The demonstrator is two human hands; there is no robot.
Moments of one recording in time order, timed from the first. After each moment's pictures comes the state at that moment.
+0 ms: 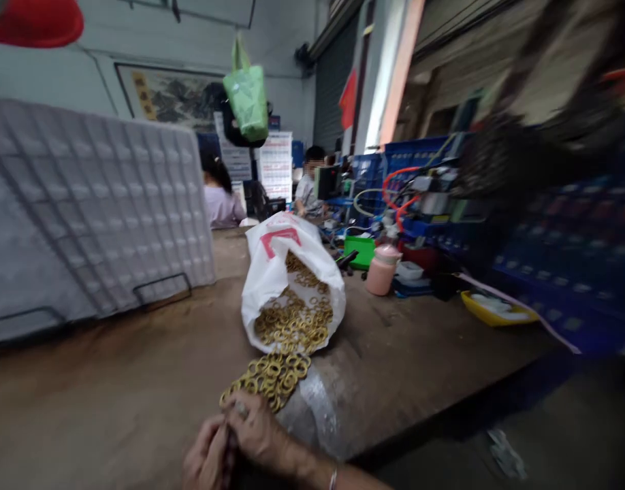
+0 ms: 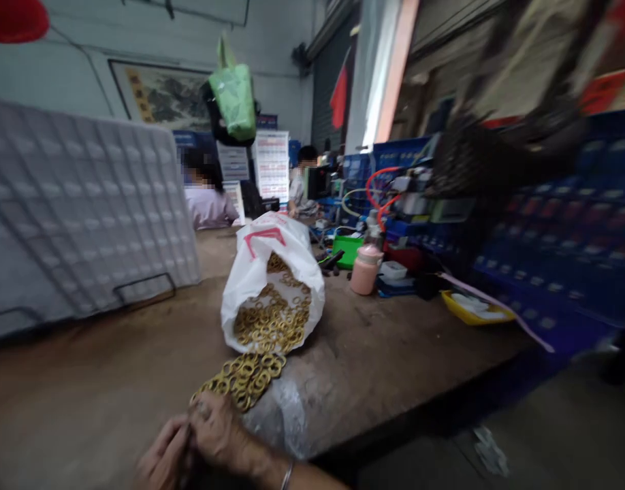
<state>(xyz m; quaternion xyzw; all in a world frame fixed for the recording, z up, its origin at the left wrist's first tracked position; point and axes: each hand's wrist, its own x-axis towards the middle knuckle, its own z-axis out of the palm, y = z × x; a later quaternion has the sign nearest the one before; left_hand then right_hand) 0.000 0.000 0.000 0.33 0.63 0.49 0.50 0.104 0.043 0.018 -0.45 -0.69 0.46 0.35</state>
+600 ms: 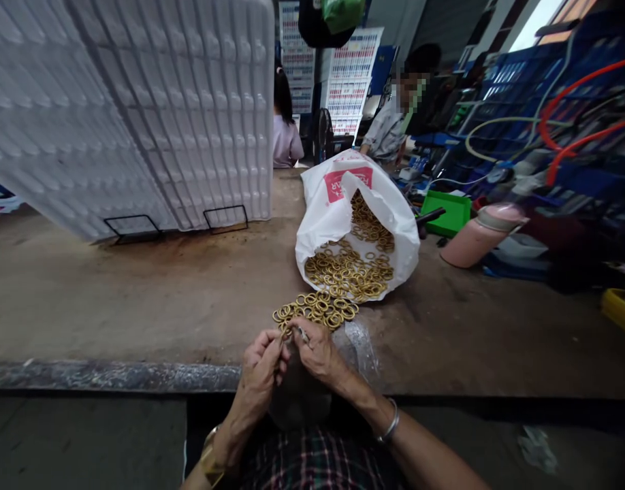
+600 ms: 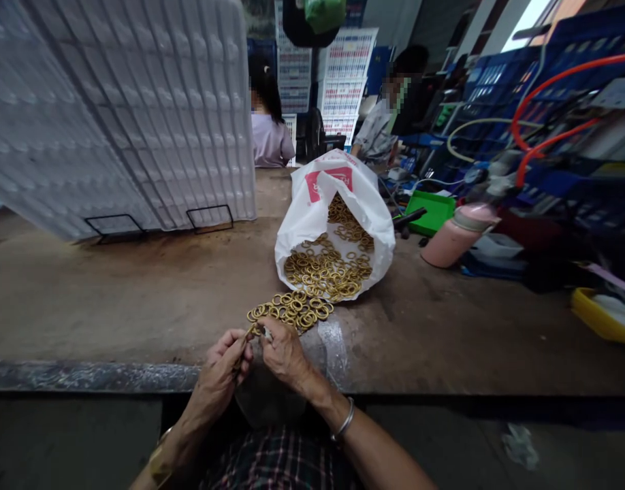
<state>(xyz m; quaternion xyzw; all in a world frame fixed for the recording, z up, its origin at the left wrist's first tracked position) 0.005 -0.022 0.034 0.32 0.54 0.52 0.58 0.127 0.035 0.025 -0.43 -0.78 0.33 0.31</state>
